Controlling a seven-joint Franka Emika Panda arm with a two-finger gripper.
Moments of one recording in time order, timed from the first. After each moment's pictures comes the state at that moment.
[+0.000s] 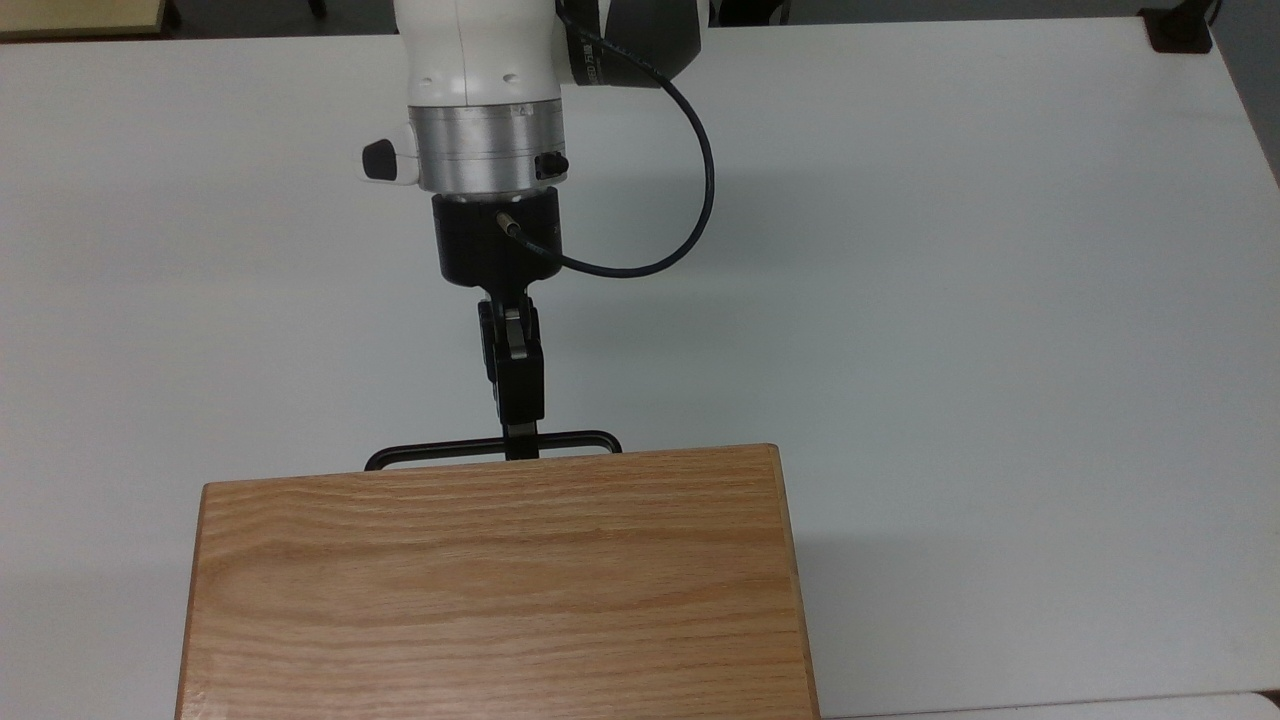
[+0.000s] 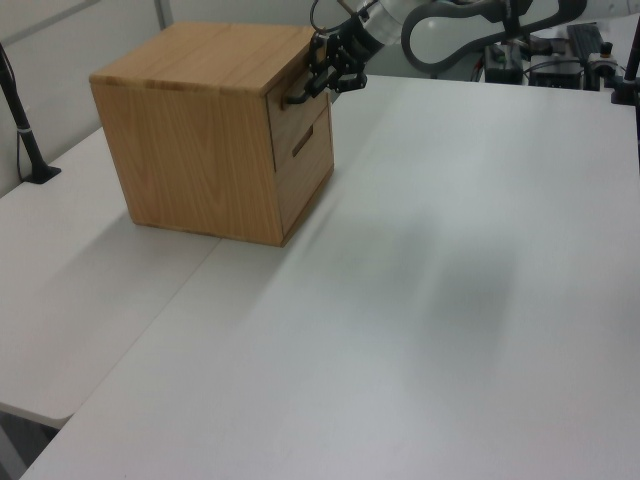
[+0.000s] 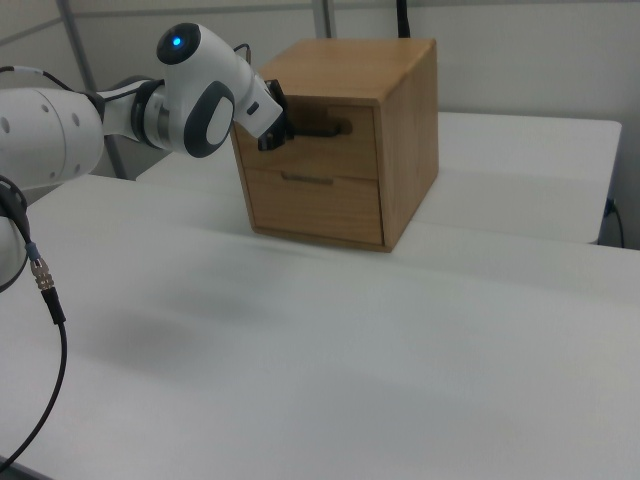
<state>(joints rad) 0.07 0.46 -0.03 -1.44 0.10 2.71 1.28</state>
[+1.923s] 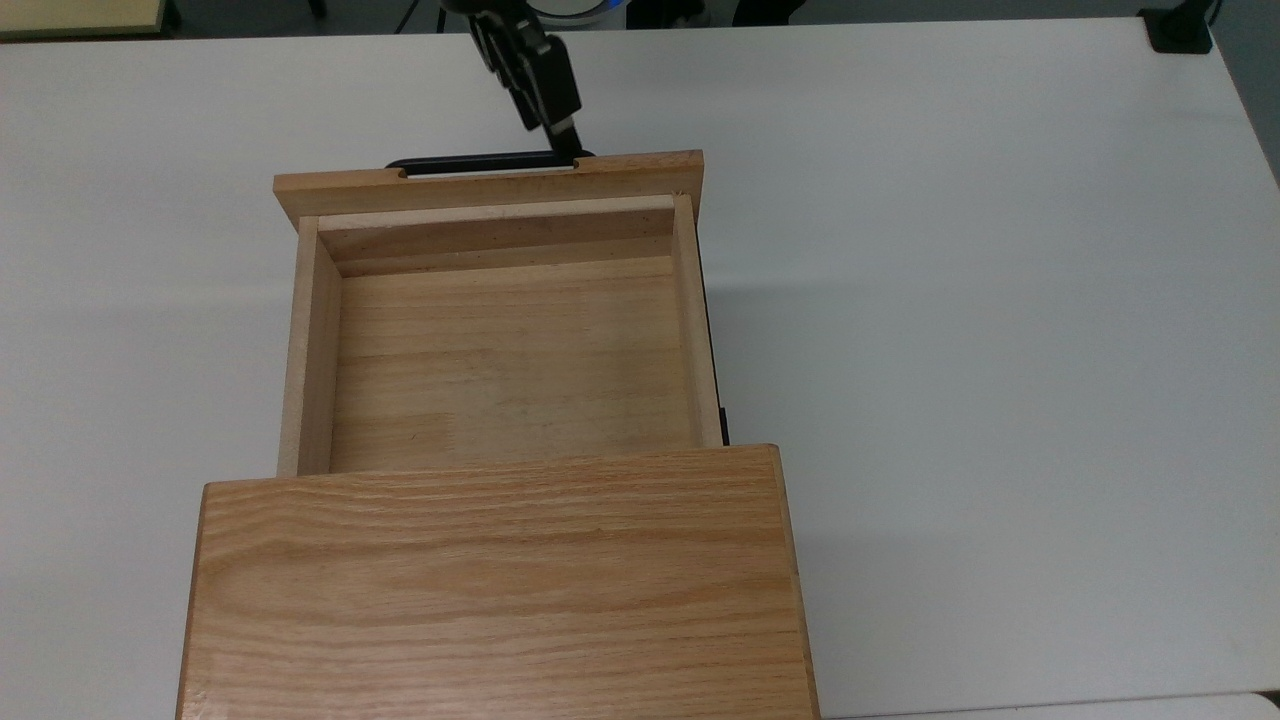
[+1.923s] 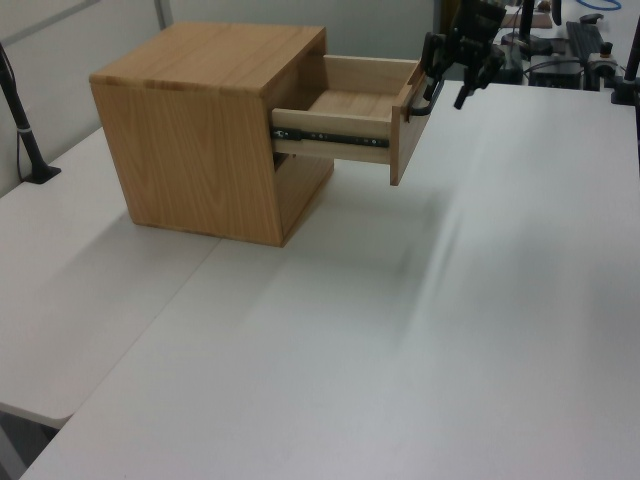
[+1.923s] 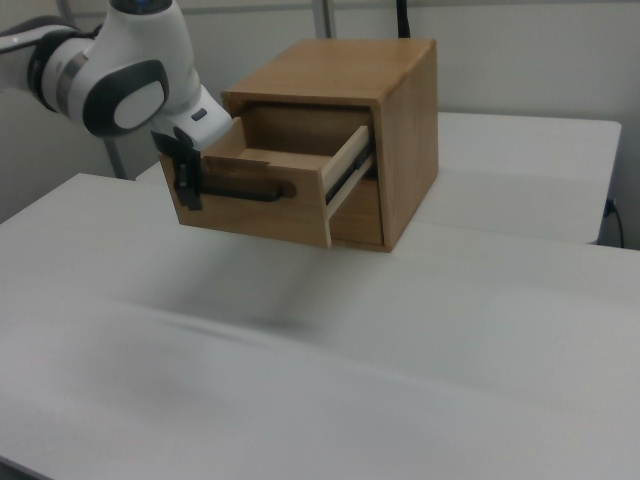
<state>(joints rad) 0.03 -0.10 -0.05 -1.91 0.32 2.07 0.81</state>
